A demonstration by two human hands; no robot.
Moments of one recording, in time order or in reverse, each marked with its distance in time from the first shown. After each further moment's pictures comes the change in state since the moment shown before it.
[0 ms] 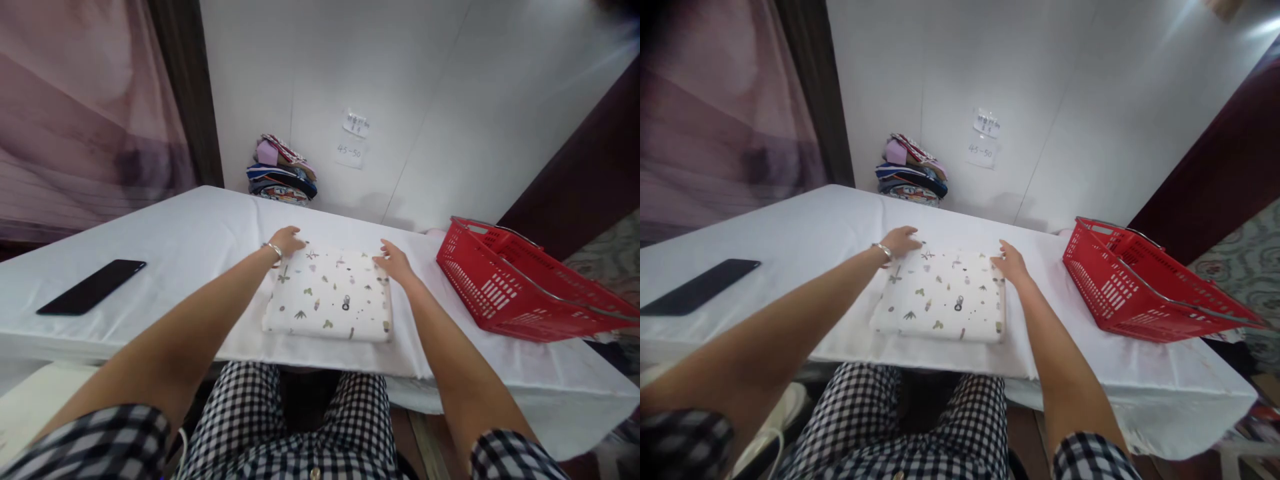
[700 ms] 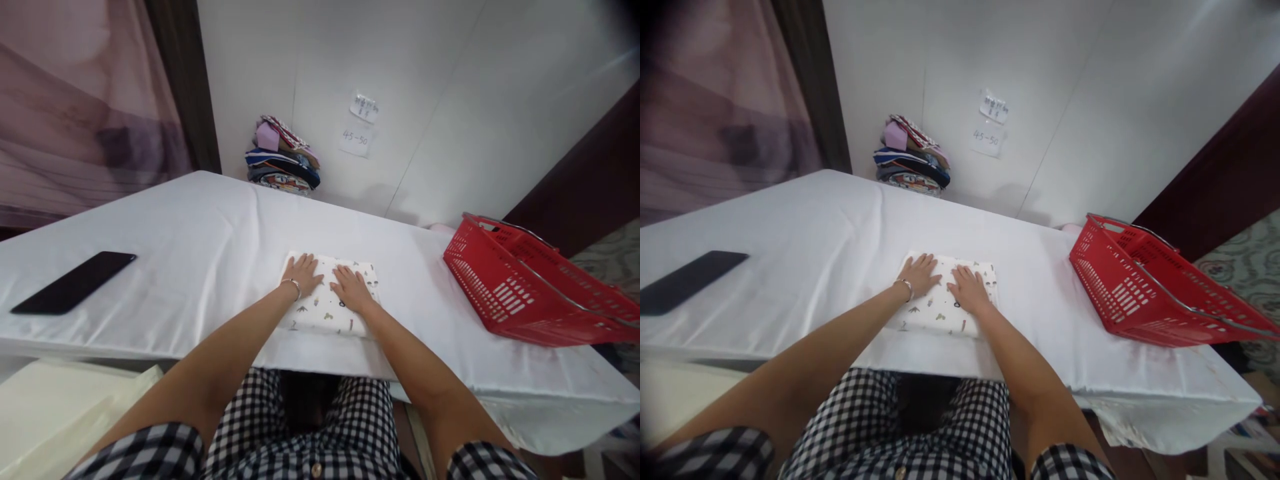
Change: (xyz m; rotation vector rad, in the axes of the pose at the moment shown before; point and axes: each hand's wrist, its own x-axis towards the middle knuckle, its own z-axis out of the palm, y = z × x) left_hand -0.015 -0.044 0.113 0.503 -0.154 0.255; right_hand -0.056 -0.036 0.119 -0.276 -0.491 -0.180
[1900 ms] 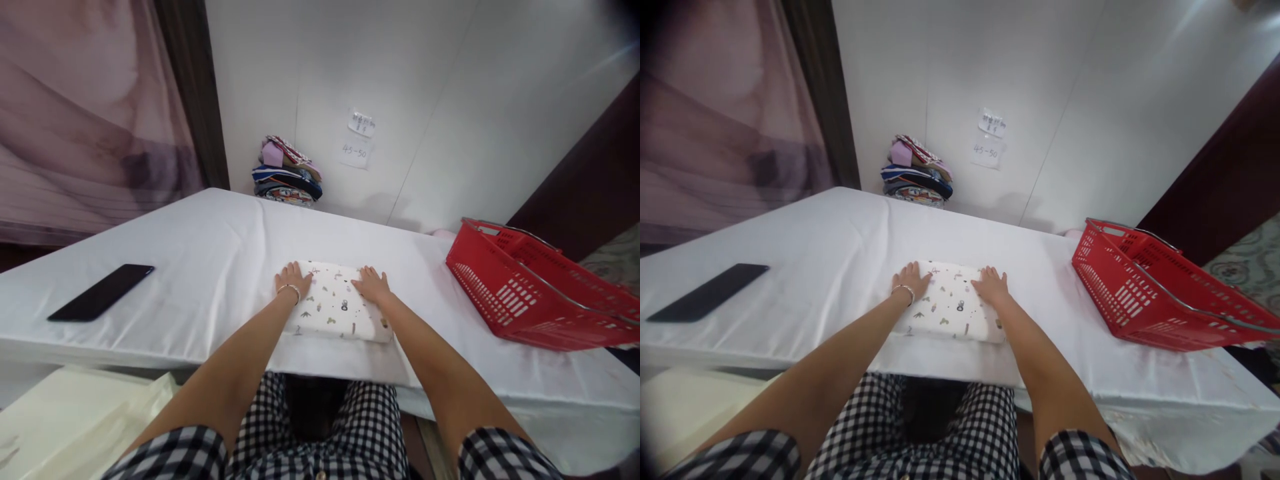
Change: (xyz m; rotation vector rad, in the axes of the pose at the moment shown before) left_hand -0.004 -0.018 -0.002 -0.126 -0.011 -0.465; right_hand 0.016 0.040 -0.026 -0.148 -0.177 0.357
